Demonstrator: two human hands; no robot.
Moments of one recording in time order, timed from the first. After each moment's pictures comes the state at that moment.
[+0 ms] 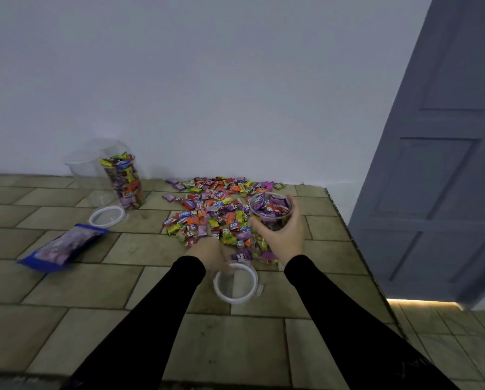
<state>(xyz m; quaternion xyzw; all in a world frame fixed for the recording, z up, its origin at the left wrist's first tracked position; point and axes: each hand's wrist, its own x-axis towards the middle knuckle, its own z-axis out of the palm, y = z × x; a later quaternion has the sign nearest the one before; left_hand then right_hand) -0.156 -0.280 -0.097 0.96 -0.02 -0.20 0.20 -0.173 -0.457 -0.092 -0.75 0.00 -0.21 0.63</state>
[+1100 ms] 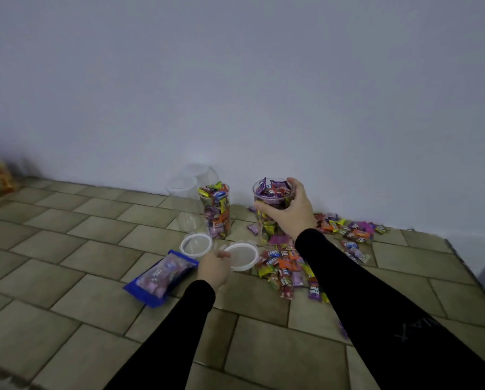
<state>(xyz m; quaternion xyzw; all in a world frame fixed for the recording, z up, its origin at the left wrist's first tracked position) -0.090 -0.091 -0.116 0.81 0.22 -0.03 0.55 -0.039 -0.272 -0.016 -0.77 -0.12 -0.14 0.61</state>
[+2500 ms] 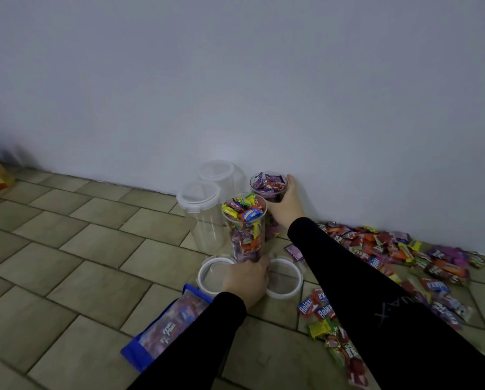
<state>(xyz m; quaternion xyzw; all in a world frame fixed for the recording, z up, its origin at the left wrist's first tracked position) 0.007 -0.048 -0.122 1.00 -0.03 0.02 0.03 0.136 -0.135 -0.063 -0.75 -0.08 0.02 0.65</state>
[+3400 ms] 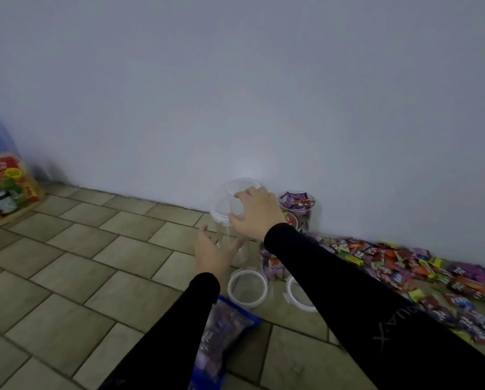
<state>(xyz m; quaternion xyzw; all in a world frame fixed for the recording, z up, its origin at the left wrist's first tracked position) 0.009 0.058 -0.080 0.76 0.26 0.18 0.57 0.069 -0.046 0.005 -0.94 -0.30 -0.12 0.14</state>
